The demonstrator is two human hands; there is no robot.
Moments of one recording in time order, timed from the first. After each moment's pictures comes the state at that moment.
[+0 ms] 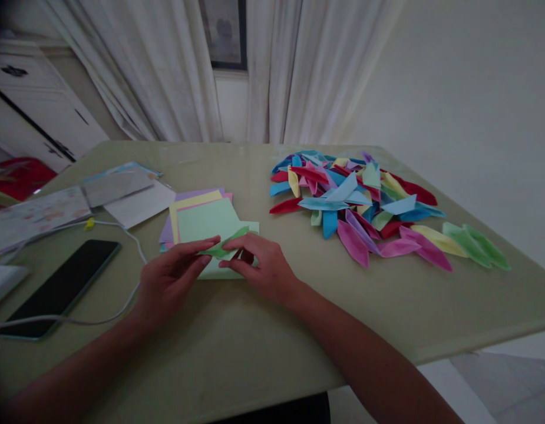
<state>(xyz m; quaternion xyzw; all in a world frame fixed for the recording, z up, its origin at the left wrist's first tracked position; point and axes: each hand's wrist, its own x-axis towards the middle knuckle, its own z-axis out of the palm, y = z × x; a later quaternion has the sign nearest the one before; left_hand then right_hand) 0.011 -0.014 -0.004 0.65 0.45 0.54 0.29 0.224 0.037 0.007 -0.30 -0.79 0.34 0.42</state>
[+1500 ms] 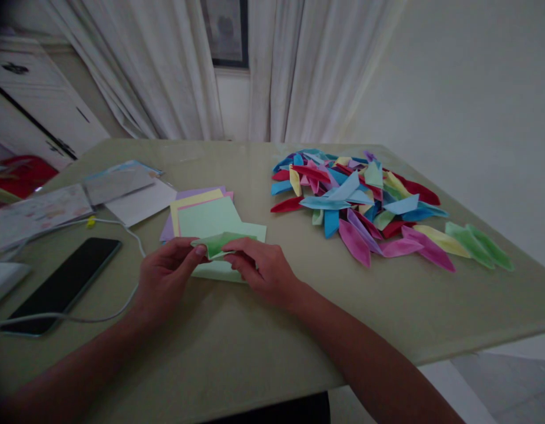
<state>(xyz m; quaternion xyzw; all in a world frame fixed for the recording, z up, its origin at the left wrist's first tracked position) 0.017 -0.011 0.004 0.49 0.52 0.58 0.39 0.226 0.031 0.010 -0.27 -0.81 0.30 0.41</state>
